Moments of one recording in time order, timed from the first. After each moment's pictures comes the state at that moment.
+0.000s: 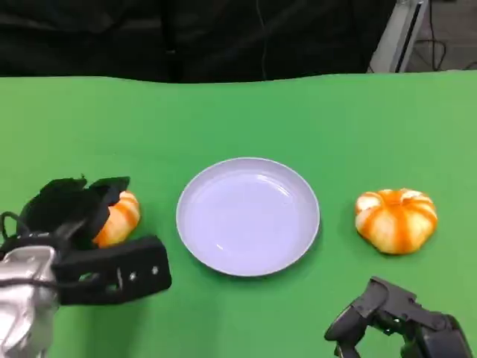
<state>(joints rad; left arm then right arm) -0.34 0.39 -0.29 0.36 0.81 0.12 -0.07 0.51 0.00 0.25 -0.34 -0.19 -0.45 -0.04</state>
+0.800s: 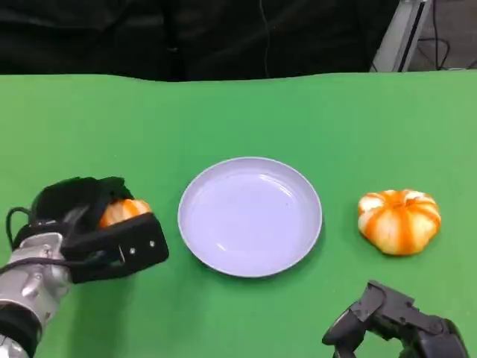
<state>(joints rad) -0.62 0.32 -0.37 1.05 0.66 -0.21 0.27 0.52 0.00 0.26 -0.35 -0.20 -0.43 -0.05</state>
